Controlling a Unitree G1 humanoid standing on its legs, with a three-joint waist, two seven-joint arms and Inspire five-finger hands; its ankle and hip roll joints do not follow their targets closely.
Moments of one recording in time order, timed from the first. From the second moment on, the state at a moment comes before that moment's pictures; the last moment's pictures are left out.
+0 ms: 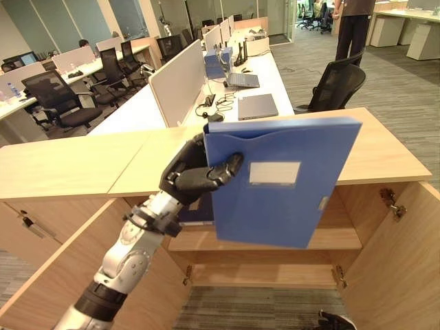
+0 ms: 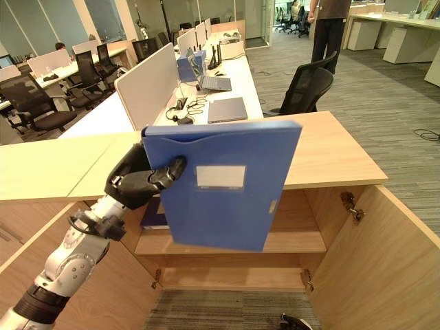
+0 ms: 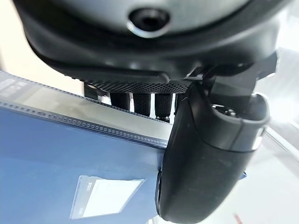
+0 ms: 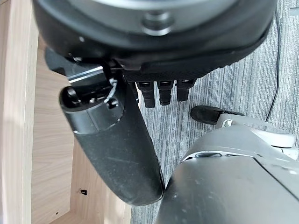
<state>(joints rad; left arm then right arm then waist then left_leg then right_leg) -0.15 0.62 -0.27 -0.15 -1.00 -0.13 -0.27 0.03 -0.35 0.21 1.15 0.25 -0.03 0.07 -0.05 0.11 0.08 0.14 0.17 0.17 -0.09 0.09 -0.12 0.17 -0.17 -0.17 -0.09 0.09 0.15</state>
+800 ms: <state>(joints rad) -0.01 0.62 -0.10 -0.12 -0.92 -0.11 -0.26 0.13 -0.57 0.06 0.19 0.88 -0.07 0.19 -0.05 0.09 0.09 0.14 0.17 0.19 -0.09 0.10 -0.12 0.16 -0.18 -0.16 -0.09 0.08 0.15</state>
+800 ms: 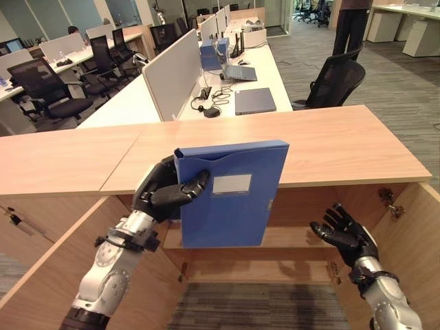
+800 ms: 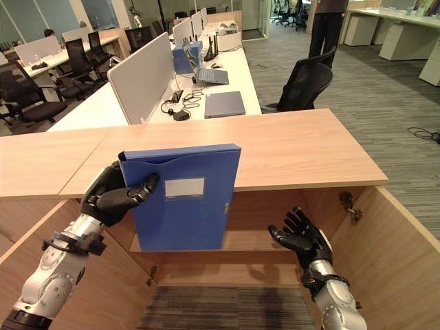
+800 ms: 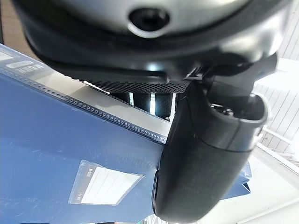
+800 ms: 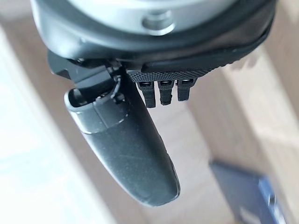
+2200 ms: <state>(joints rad) 0.02 0.57 -0.08 -0.12 -0.89 -0.12 -0.35 -0.03 -0.60 0.30 0.03 0.92 0.06 0.34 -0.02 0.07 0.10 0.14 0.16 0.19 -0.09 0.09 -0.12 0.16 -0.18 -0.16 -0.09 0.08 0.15</state>
